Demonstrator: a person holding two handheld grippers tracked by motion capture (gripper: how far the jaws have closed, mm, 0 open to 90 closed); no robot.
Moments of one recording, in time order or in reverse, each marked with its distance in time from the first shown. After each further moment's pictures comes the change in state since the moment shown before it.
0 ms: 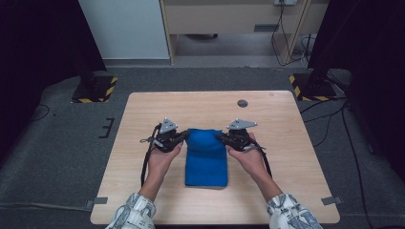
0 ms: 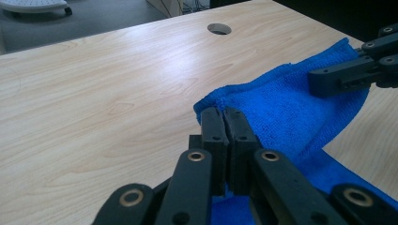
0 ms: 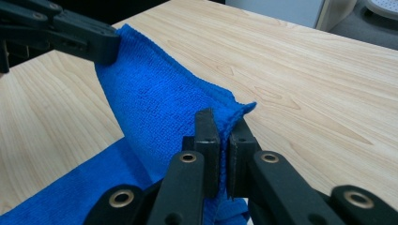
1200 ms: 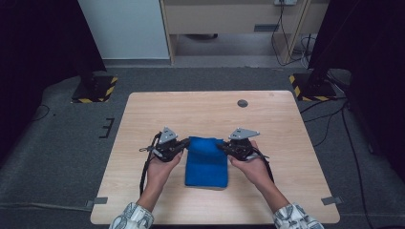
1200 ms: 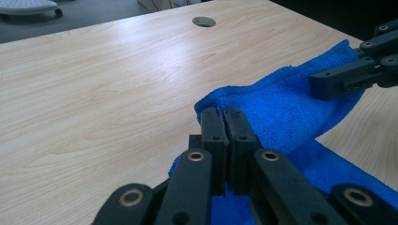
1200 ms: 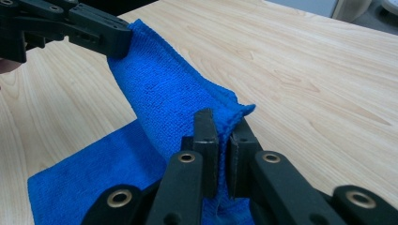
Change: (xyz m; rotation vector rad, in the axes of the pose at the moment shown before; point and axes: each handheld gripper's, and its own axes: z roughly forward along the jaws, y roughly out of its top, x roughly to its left) left arm -0.016 -0.018 -0.012 -0.010 -0.028 0.011; right arm 0.017 -0.017 -0.017 0.018 0.035 -0.034
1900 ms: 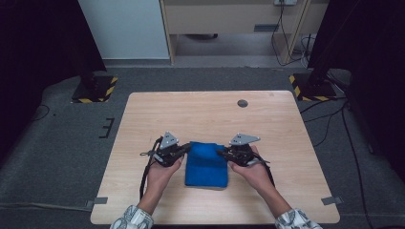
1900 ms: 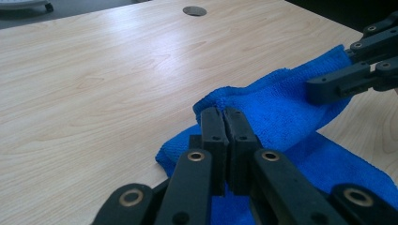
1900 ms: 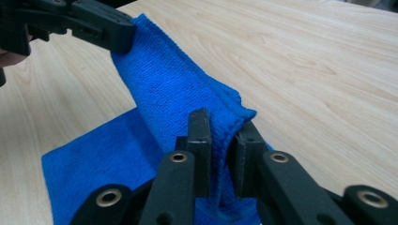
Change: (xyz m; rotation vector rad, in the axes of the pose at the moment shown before) left arm -0.009 -0.011 -0.002 0.018 -0.022 0.008; right arm 0.006 -0.016 -0.002 0.017 0.028 0.003
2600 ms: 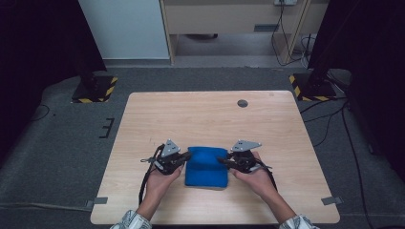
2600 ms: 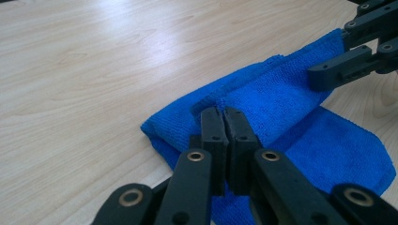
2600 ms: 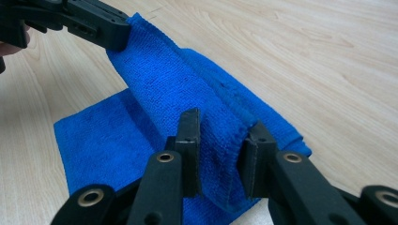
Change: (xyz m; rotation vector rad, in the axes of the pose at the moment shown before) left arm -0.010 -0.019 -0.003 0.053 -0.018 0.030; right arm 0.004 -0.019 -0.004 0.037 0.026 0.004
